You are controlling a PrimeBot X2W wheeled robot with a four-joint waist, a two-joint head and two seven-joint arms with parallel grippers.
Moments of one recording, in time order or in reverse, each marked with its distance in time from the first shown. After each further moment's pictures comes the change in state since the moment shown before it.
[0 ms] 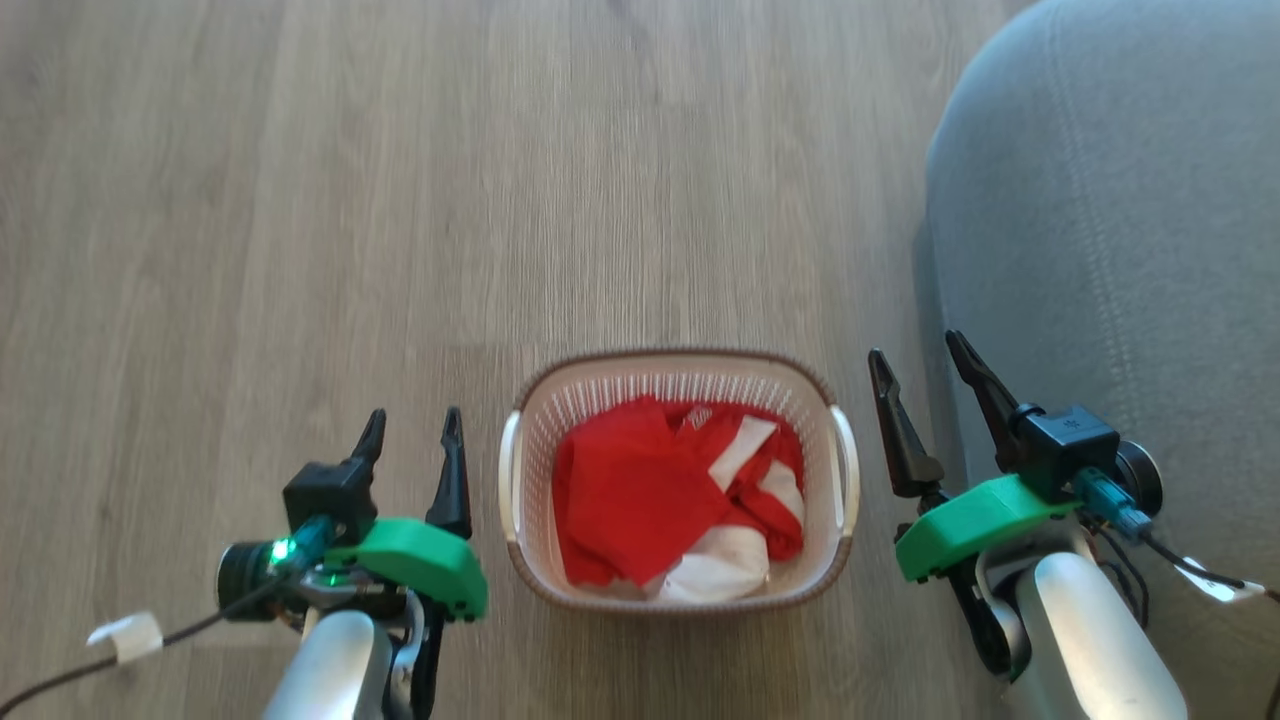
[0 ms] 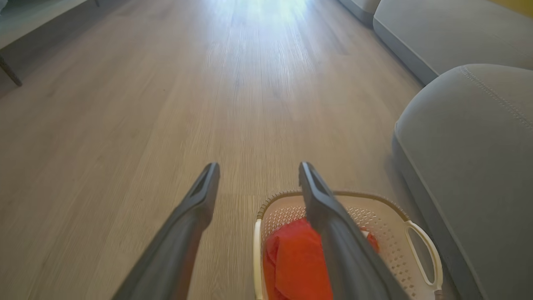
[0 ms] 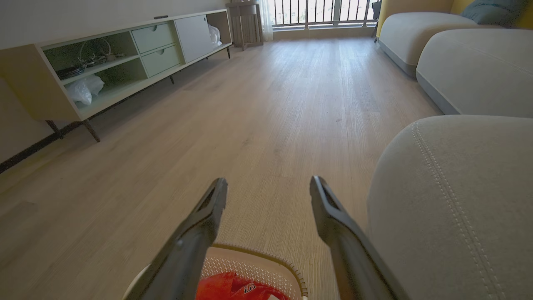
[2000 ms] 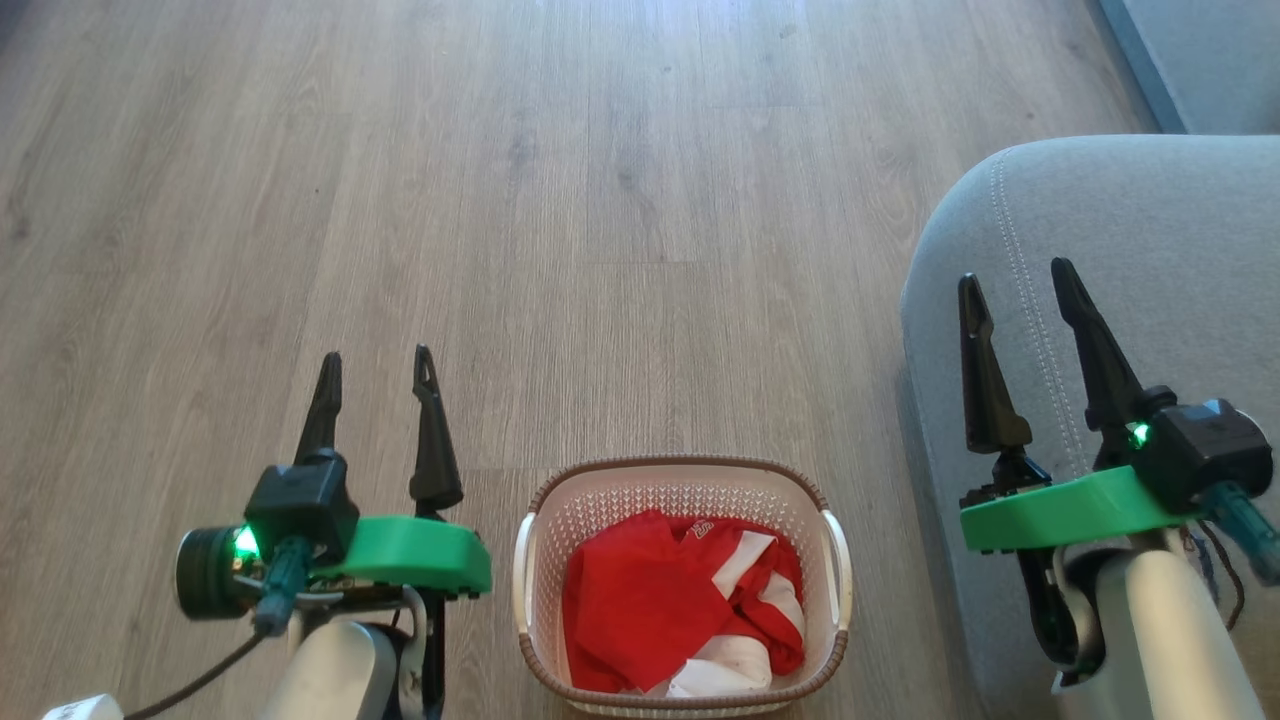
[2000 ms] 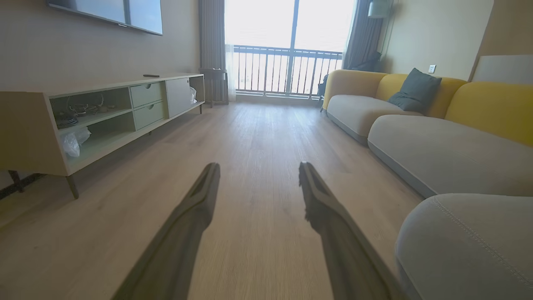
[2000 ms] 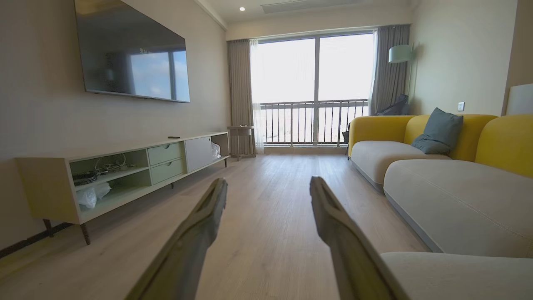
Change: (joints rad) left arm 0.049 0.094 -0.126 -0.364 -0.004 0.268 0.019; right arm 0.072 0.001 -0.084 -0.330 0.023 0.000 0.028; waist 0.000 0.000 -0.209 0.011
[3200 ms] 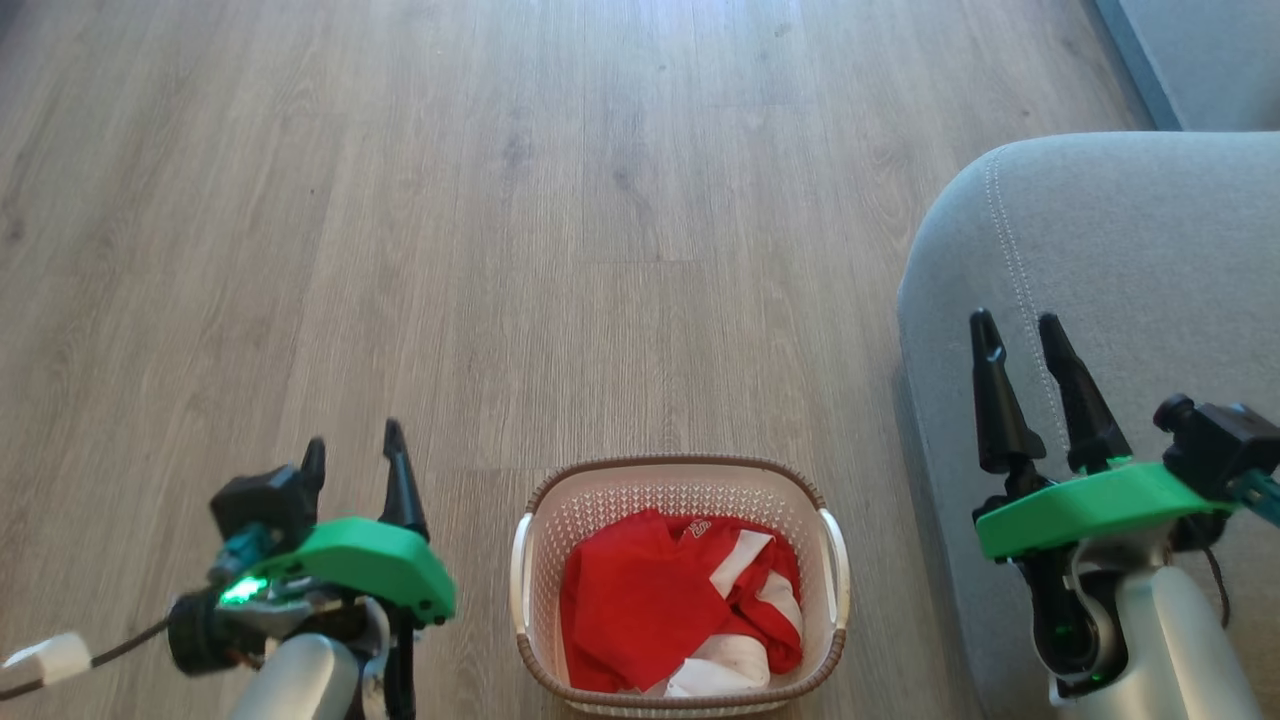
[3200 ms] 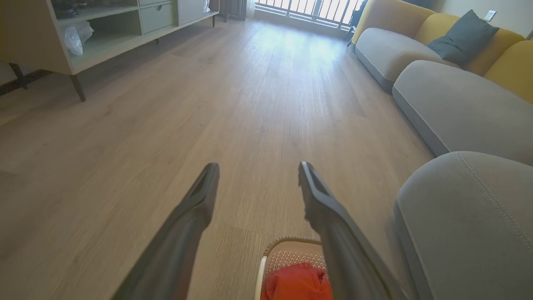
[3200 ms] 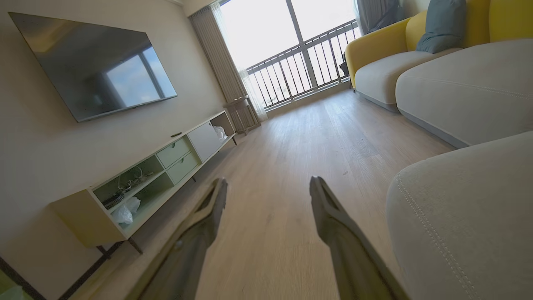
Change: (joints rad) left arm 0.002 0.079 -0.028 0.121 -0.308 0.069 0.106; right arm 0.011 0.001 -0.012 0.085 0.348 -0.001 0.103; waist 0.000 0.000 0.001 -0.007
